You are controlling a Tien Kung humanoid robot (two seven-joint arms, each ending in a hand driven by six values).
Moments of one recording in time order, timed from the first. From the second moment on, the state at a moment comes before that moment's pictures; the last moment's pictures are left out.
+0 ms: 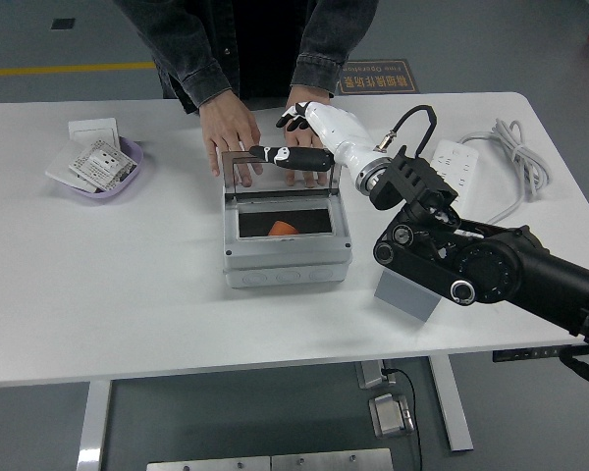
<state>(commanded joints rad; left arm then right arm) 0.06 0.20 -0.82 -0.18 1.02 0.05 0.36 0.93 -0.19 0.38 1.07 -1.50 -0.39 -0.24</state>
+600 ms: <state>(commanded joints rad) 0.06 0.19 -0.82 -0.18 1.02 0.05 0.36 0.88 -0.23 0.35 1.12 -1.55 -0.40 -0.24</state>
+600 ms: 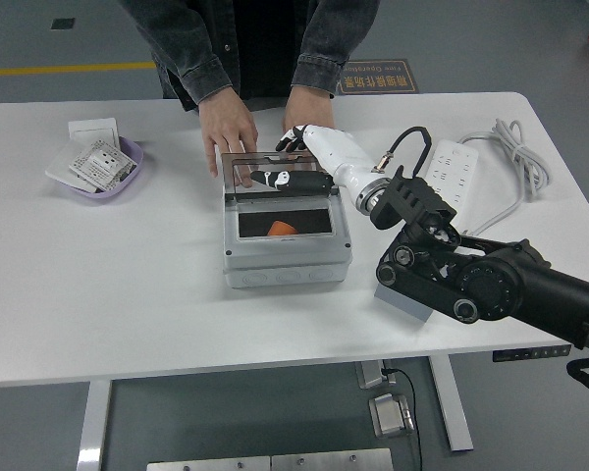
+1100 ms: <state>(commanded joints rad) 0.06 0.19 -0.81 -0.18 1.01 0.05 0.35 0.81 -0.32 0.37 1.26 -1.62 -0.41 -0.25</state>
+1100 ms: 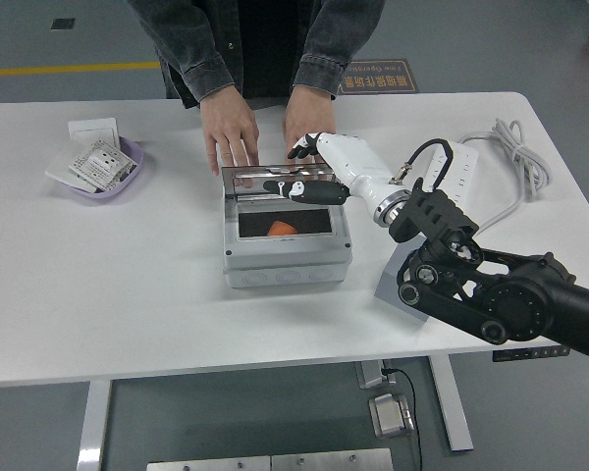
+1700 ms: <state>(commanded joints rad) 0.06 0.19 -0.75 -0.18 0.98 0.06 0.34 0.76 -0.36 0.36 1.33 -1.68 -0.43 -0.26</state>
